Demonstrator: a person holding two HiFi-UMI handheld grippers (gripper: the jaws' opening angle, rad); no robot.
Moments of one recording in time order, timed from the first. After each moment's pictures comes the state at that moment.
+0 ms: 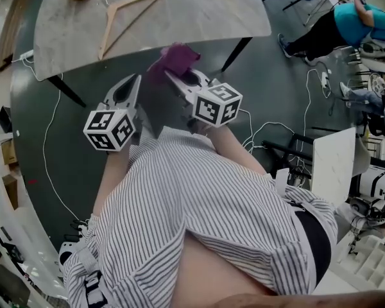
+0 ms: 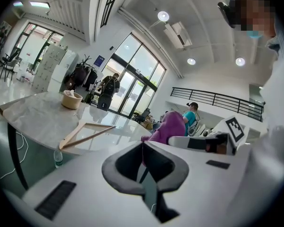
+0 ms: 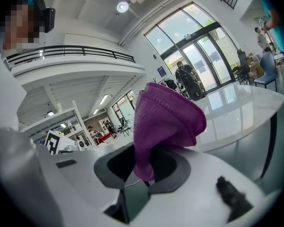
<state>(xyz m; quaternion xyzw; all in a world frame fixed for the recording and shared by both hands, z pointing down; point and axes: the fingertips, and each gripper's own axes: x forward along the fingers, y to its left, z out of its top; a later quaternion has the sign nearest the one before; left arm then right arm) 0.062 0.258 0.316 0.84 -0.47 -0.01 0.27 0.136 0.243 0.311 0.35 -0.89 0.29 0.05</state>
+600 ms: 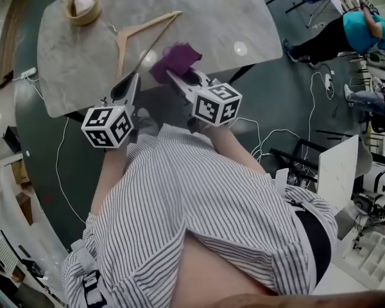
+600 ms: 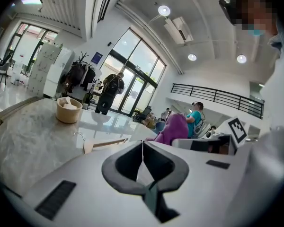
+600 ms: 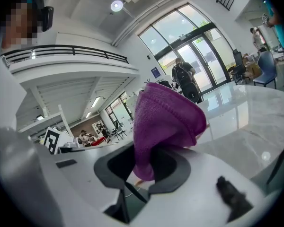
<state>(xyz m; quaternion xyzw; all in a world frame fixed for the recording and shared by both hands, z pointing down) -0.014 0.088 0.305 0.85 -0.46 0.02 0.27 0.072 0.081 0.306 0.38 -0.87 0.30 0.04</state>
